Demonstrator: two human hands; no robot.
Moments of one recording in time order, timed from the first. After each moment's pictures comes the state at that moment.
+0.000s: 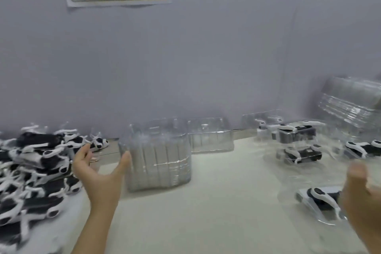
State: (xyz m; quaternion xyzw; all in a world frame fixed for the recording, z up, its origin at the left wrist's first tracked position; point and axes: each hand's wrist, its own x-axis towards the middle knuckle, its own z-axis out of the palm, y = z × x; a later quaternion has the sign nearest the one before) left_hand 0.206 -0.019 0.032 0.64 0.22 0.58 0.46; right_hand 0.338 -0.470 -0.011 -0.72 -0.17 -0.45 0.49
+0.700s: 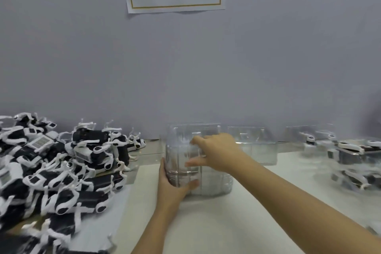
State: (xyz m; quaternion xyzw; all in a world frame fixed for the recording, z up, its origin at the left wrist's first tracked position) left_hand 0.241 -0.001 -0.028 0.66 0.18 0.33 0.65; right_hand 0.350 -0.121 0.094 -0.83 -0.52 -0.20 0.04
